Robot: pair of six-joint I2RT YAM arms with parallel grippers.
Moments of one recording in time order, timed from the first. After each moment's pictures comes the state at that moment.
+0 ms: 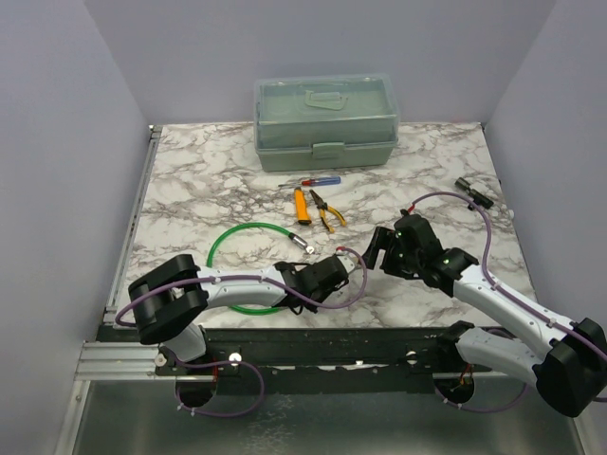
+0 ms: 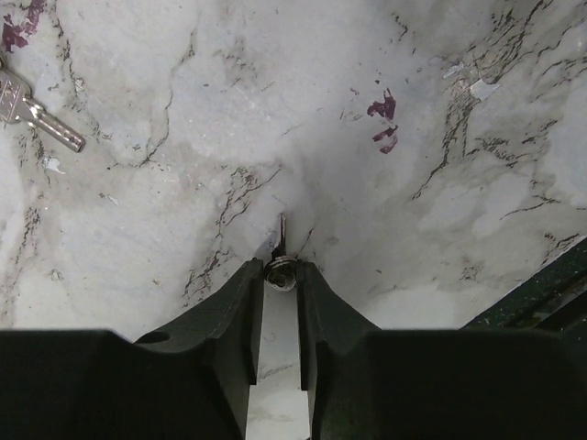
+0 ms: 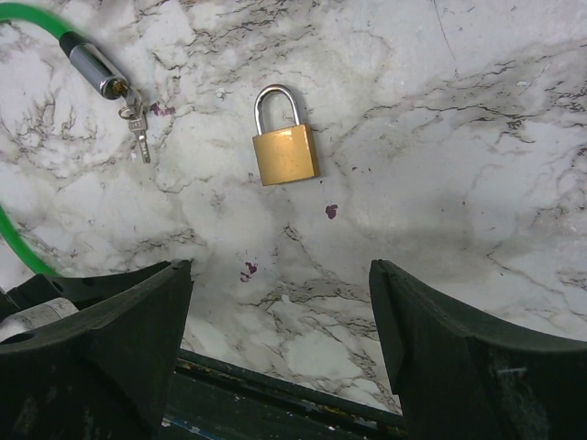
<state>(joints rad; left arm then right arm) -1.17 1.58 0.84 -0.34 -0.21 -0.24 0.60 1.02 0.63 -0.44 0.04 0.77</state>
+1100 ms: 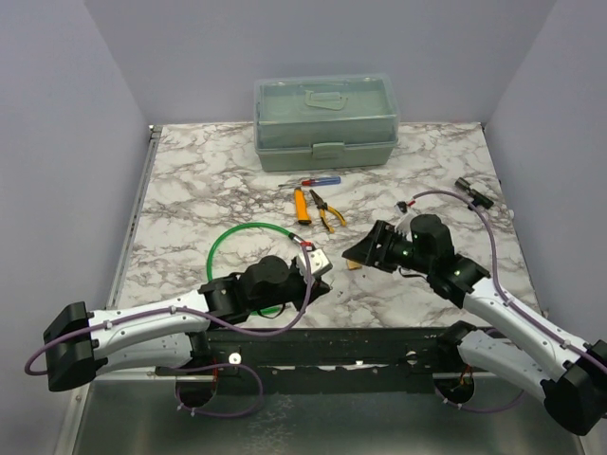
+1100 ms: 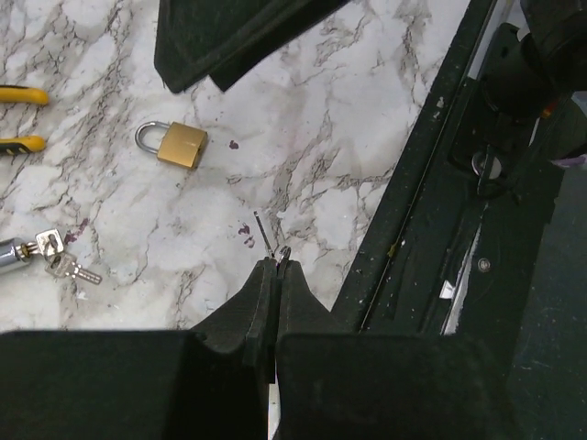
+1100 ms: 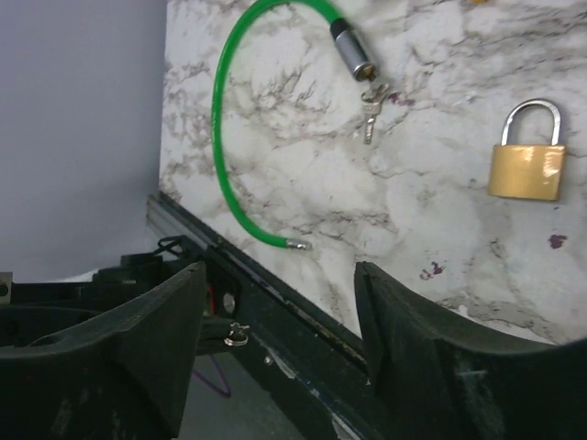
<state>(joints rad) -1.17 0.97 0.57 0.01 0.02 -0.15 0.60 0.88 0.59 -0.19 -0.27 0.87</state>
